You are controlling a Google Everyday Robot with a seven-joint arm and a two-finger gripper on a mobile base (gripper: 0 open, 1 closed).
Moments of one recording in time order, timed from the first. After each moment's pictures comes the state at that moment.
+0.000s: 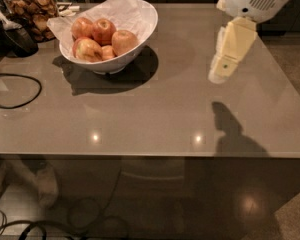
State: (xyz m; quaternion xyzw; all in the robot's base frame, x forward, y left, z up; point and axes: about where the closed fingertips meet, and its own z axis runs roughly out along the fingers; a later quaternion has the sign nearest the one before) arm 0.518 -0.140 1.009 -0.62 0.76 -0.02 0.20
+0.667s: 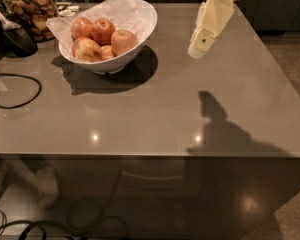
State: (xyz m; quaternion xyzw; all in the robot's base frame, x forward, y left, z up) arm 0.566 -0.106 1.034 -0.61 0.75 0.00 0.25
